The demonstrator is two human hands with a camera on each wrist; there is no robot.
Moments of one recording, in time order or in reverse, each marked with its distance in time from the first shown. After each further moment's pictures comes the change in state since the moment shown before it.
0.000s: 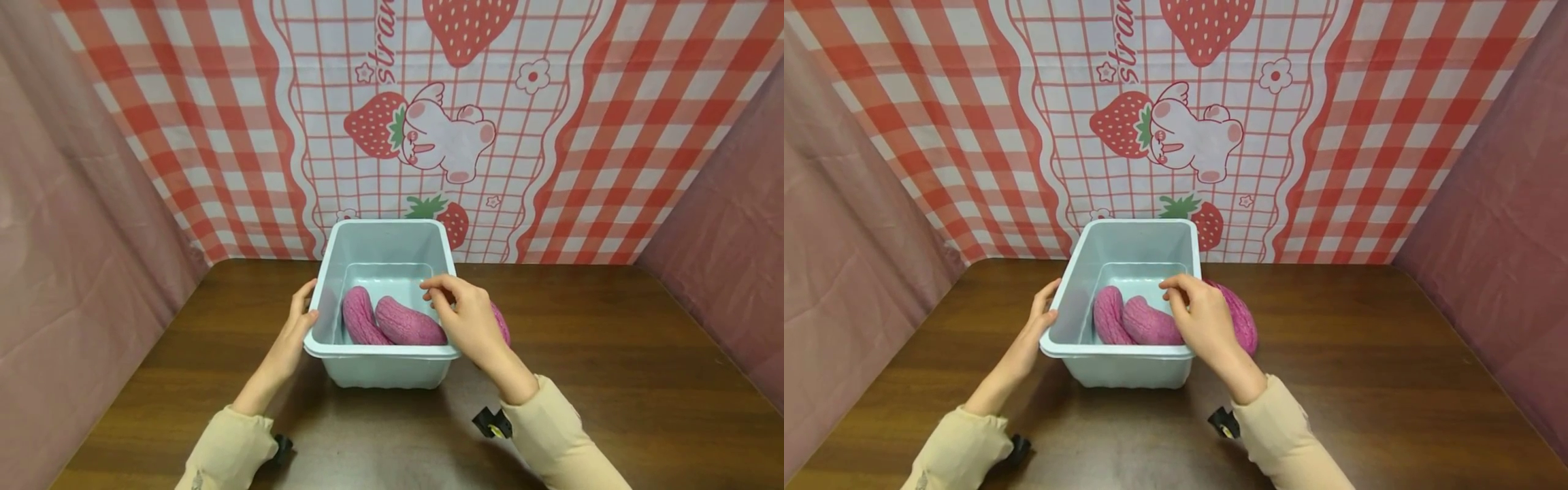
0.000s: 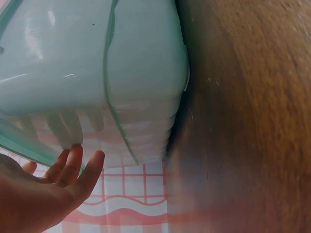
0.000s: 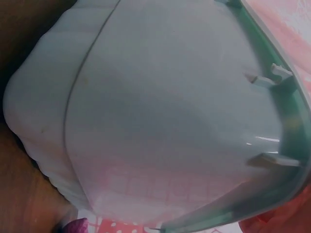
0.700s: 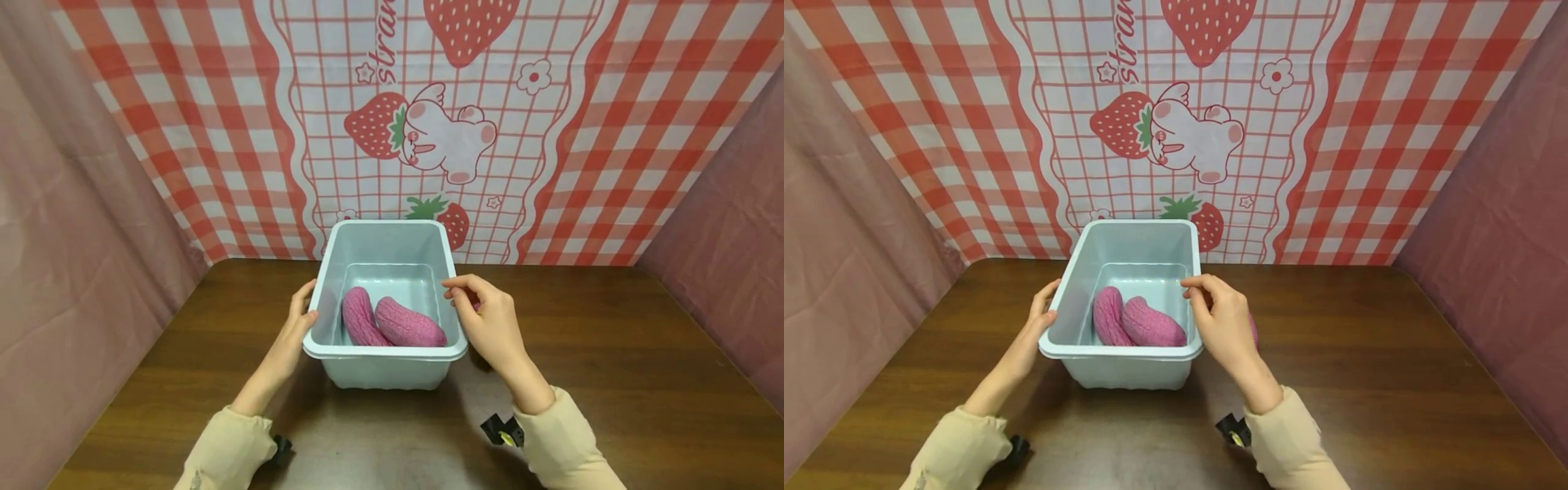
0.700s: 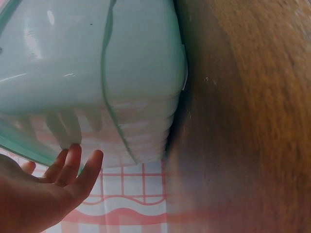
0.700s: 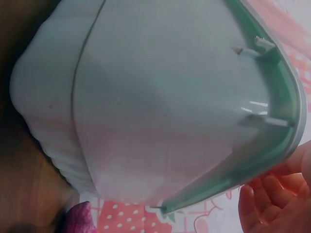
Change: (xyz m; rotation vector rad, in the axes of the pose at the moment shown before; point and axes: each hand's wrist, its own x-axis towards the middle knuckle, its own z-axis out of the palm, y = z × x) left_hand 0.001 -0.001 0.001 0.000 0.015 0.005; right_hand -0.009 0.012 -0.014 0.029 0.146 -0.004
